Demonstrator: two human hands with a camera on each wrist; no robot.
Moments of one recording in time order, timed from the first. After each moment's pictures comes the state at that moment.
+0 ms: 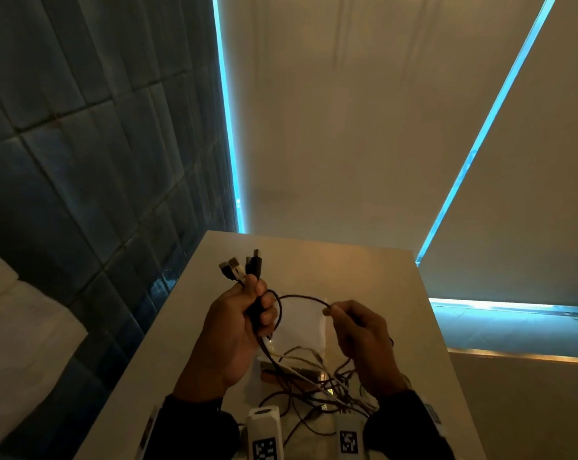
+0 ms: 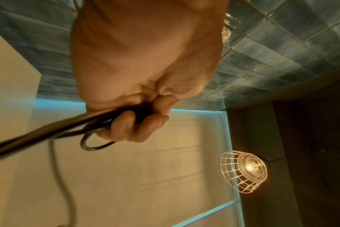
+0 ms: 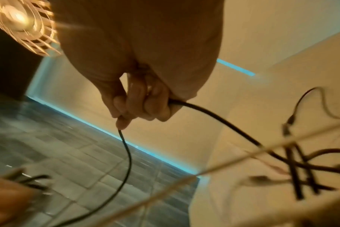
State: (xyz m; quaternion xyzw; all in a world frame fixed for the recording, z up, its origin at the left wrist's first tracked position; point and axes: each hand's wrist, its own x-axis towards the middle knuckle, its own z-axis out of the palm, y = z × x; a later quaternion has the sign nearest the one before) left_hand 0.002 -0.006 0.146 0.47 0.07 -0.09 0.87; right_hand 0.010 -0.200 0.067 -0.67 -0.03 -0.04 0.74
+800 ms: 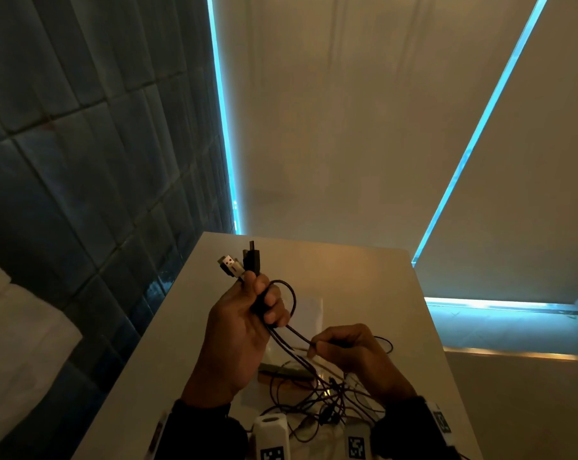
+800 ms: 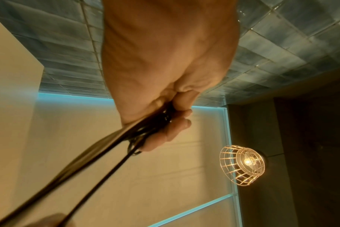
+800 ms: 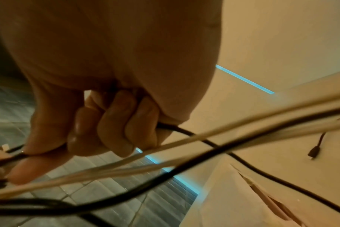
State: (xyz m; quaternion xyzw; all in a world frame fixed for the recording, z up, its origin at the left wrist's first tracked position) left_hand -0.004 -0.018 0.144 0.39 -0.02 -0.07 0.92; right_hand -0.002 -0.210 0.079 -0.69 -0.14 0.14 0.70
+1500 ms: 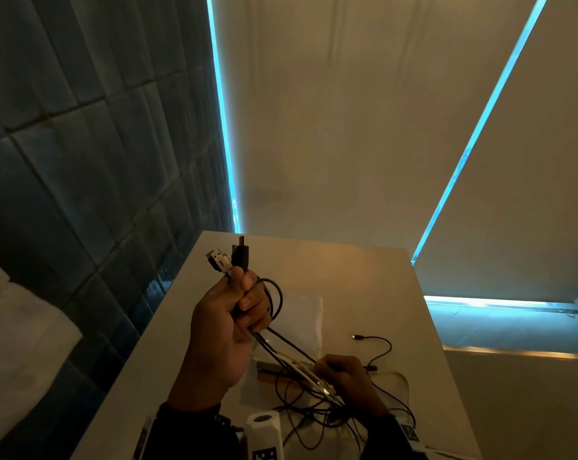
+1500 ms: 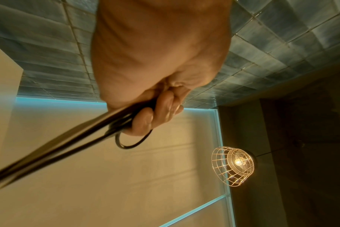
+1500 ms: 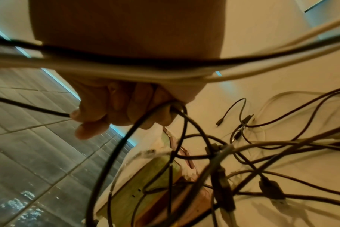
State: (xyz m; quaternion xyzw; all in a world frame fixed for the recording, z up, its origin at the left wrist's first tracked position) left_hand -0.005 -0.006 0.154 0.40 -0.02 -0.05 0.92; right_hand 0.001 -0.210 -0.020 -0.79 -0.03 0.10 0.60
